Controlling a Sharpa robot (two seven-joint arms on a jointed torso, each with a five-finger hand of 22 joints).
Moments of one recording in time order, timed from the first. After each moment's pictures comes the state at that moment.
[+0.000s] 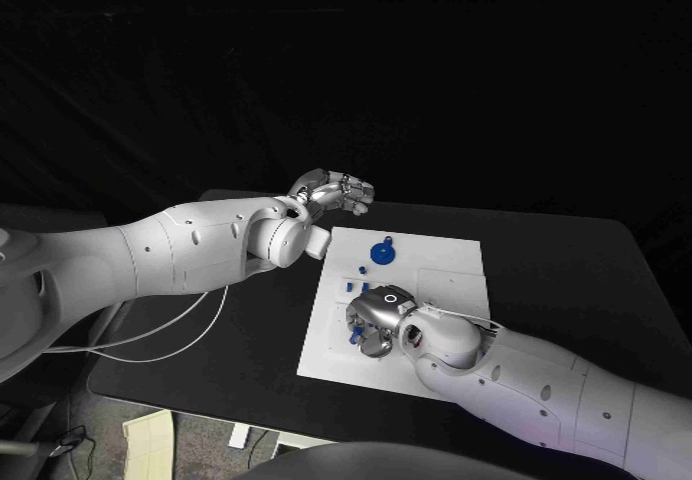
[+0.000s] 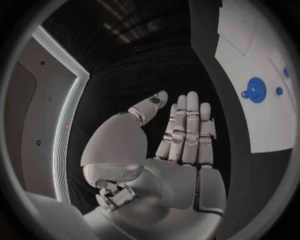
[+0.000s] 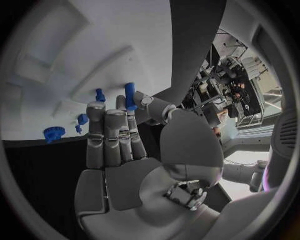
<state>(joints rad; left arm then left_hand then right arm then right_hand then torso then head) 1.22 -0.72 -0.11 1.25 -0.09 -0.30 0.29 1.10 -0.10 0.60 -0.28 0.09 0.87 0.16 0.34 0.48 1.25 0.10 0.11 0.11 1.02 0.06 0.70 0.23 0.02 0.70 -0.04 0.63 1.25 0.98 -0.32 -0.14 1.26 -1.84 -0.24 -0.15 1.14 -0.18 0.87 -0.20 0.05 1.00 0.11 0.40 0.42 1.26 0.05 0.20 0.23 1.28 -0.05 1.13 0.78 0.19 1.22 -0.02 0.86 1.31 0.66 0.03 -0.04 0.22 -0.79</state>
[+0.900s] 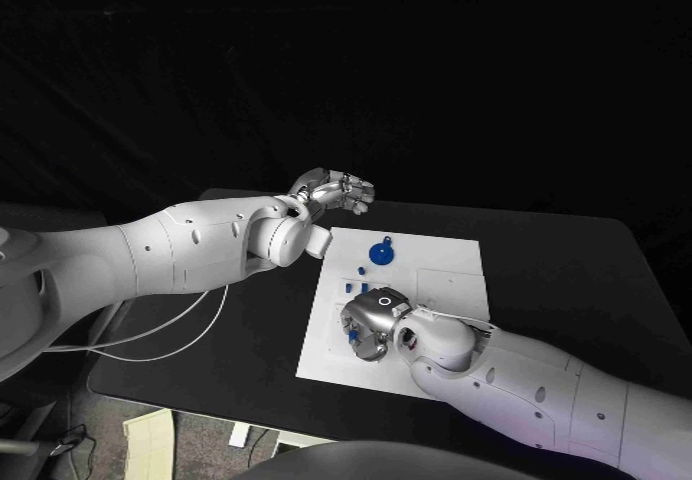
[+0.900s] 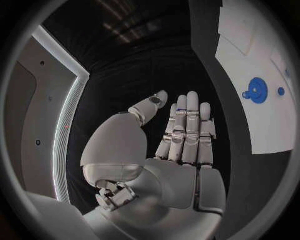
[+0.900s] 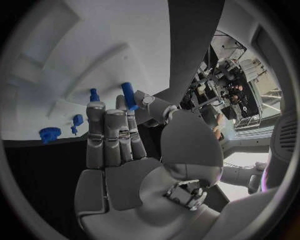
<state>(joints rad) 1.22 -0.72 -0.11 1.25 -0.09 -0.30 0.29 1.10 -0.10 0.60 -0.28 0.09 0.87 0.16 0.34 0.48 1.25 0.10 0.11 0.11 1.02 0.06 0.69 0.24 0.02 0.70 -0.04 0.63 1.25 0.98 -0.31 -0.16 1.26 -1.84 -0.24 -0.15 1.10 -0.18 0.82 -0.24 0.11 0.99 0.12 0.39 0.42 1.24 0.06 0.20 0.23 1.28 -0.05 1.13 0.78 0.19 1.23 -0.02 0.86 1.31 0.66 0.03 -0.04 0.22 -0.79</state>
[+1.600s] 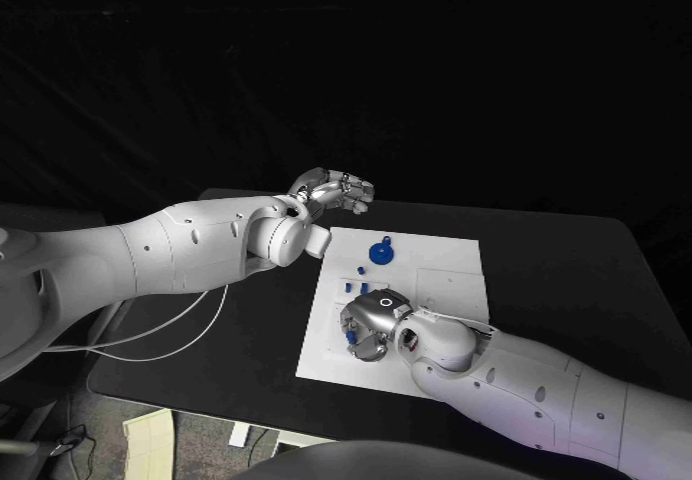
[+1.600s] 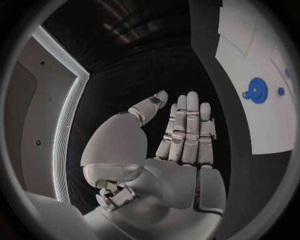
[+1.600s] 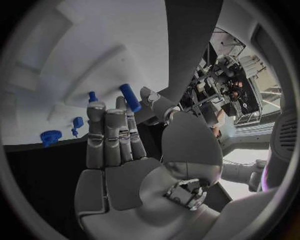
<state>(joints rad) 1.22 -0.72 -0.11 1.25 -0.09 -0.30 0.29 1.10 -0.10 0.60 -0.28 0.09 0.87 0.16 0.34 0.48 1.25 0.10 0.11 0.11 1.02 0.06 0.69 0.24 0.02 0.70 -0.04 0.63 1.25 0.97 -0.31 -0.16 1.26 -1.82 -0.26 -0.14 1.04 -0.20 0.64 -0.29 0.16 0.95 0.14 0.36 0.41 1.19 0.07 0.18 0.23 1.27 -0.05 1.13 0.77 0.19 1.21 -0.02 0.87 1.31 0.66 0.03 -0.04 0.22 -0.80</state>
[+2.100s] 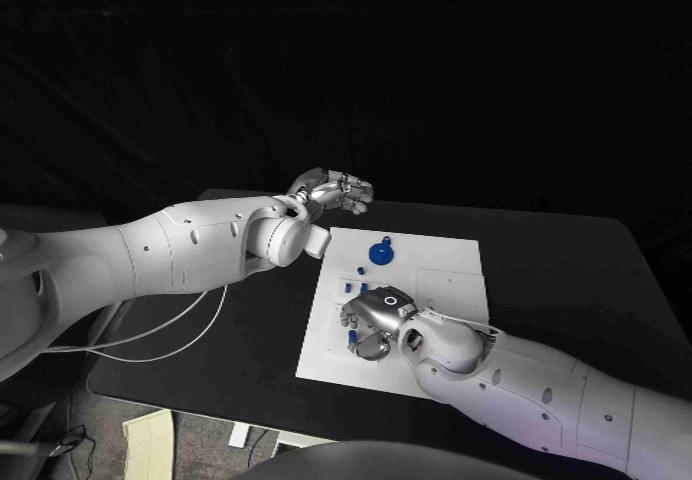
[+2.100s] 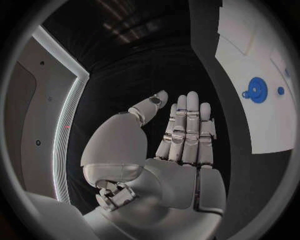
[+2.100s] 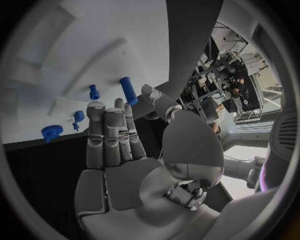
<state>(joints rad) 1.22 -0.72 -0.11 1.25 -0.09 -0.30 0.29 1.10 -0.10 0.60 -0.28 0.09 0.87 0.16 0.34 0.48 1.25 0.10 0.11 0.11 1.02 0.06 0.69 0.24 0.02 0.70 -0.04 0.63 1.26 0.97 -0.33 -0.16 1.28 -1.79 -0.32 -0.14 1.06 -0.24 0.62 -0.28 0.20 0.89 0.17 0.33 0.39 1.12 0.10 0.15 0.22 1.25 -0.02 1.13 0.77 0.19 1.20 -0.02 0.86 1.31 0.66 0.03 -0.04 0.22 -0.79</state>
